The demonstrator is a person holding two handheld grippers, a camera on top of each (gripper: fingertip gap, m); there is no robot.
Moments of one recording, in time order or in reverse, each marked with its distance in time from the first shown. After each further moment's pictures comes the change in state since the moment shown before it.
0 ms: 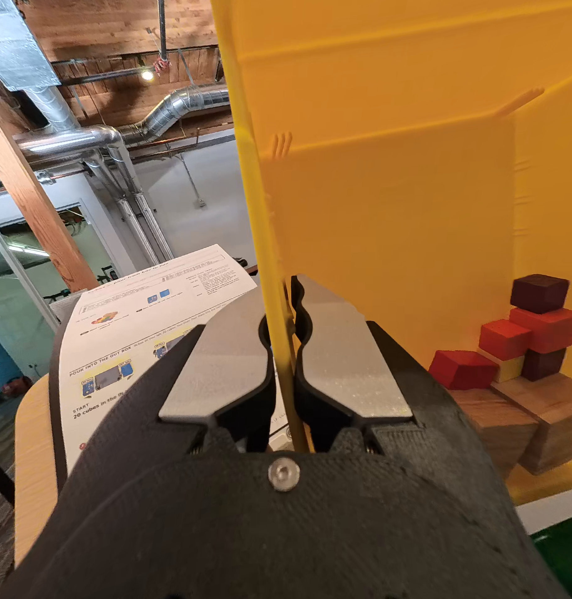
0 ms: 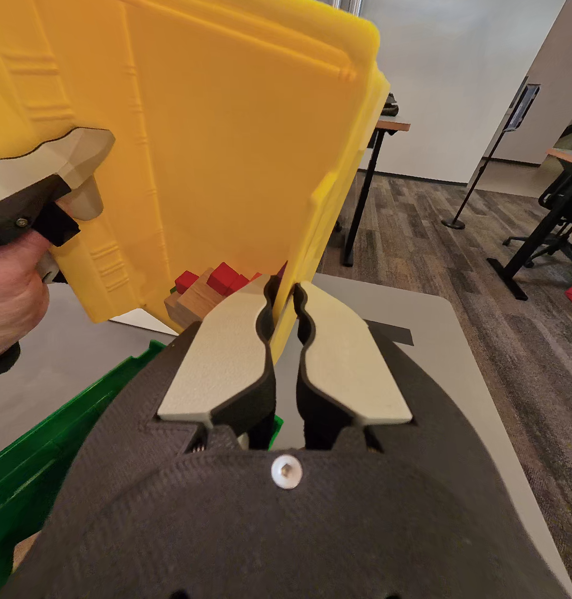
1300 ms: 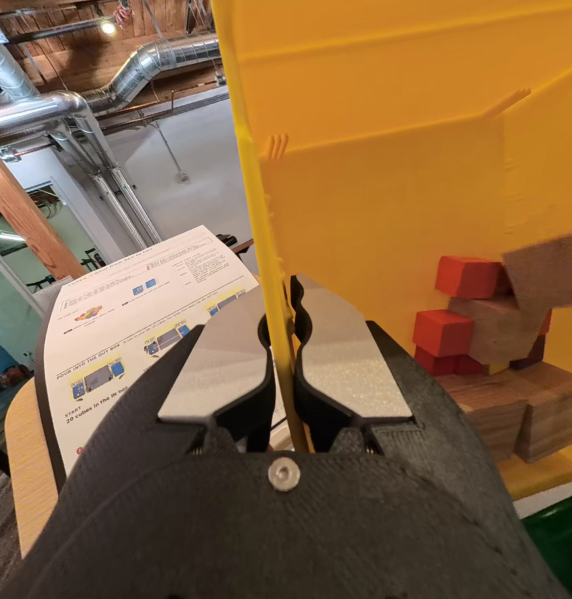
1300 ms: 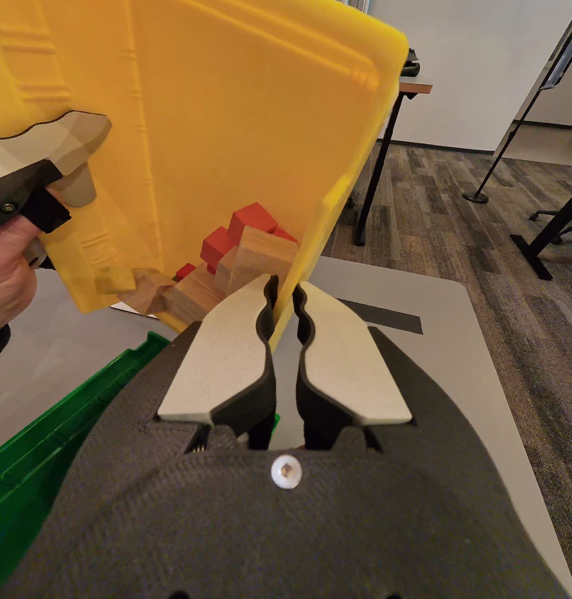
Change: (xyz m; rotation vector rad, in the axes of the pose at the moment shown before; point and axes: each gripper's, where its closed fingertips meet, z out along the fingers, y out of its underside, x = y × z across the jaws) left arm 0.002 0.011 0.016 -0.103 0.051 0.027; right arm 0.009 0.007 0.016 -0.082 -0.036 0.024
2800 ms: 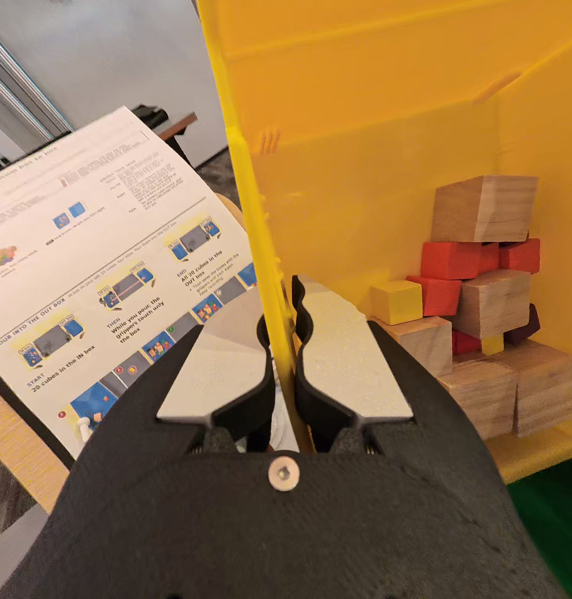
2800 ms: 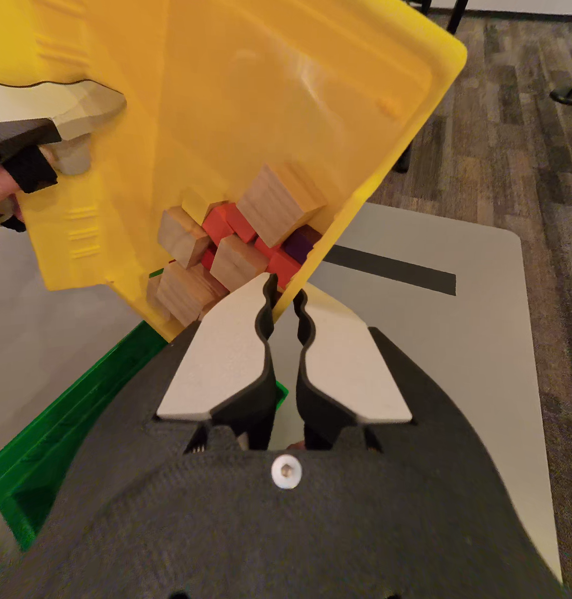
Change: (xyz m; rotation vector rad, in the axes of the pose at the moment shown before) left arm -0.003 0.034 0.017 -0.406 0.179 -0.052; right arm -0.002 0.006 0.016 -0.264 -0.099 0.046
